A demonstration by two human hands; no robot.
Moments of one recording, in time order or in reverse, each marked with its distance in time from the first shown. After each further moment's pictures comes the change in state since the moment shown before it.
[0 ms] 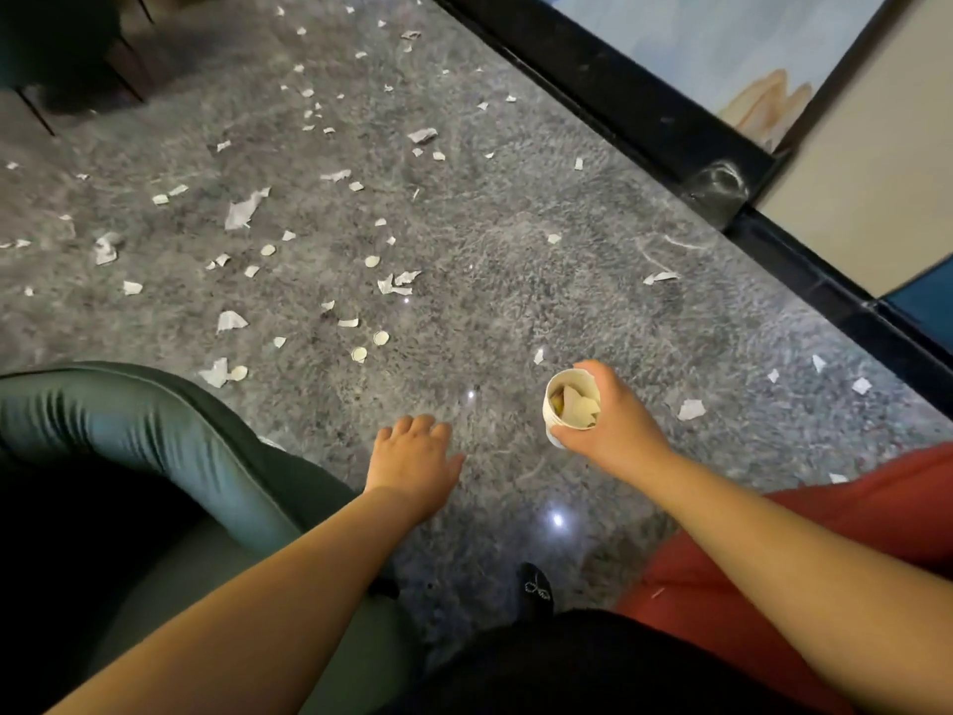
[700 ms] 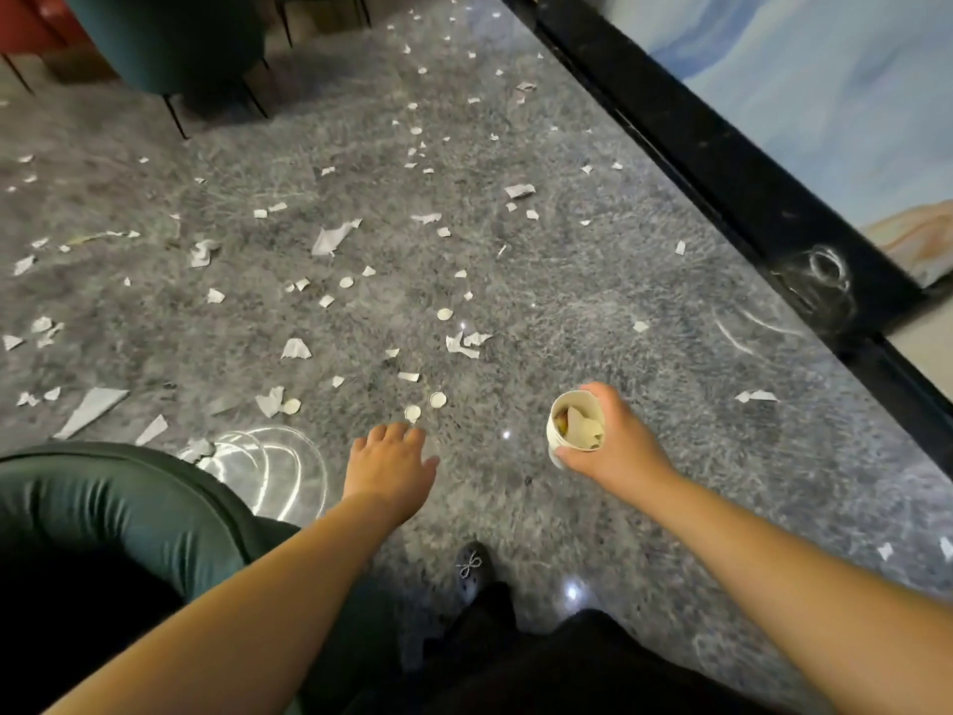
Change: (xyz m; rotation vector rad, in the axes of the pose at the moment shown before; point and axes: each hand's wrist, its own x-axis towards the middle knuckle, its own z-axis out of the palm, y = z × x) left_hand 0.159 -0.149 -0.074 -0.079 0.028 -0.303; right_hand 0.241 -0.101 0.040 -0.028 -0.183 -0.119
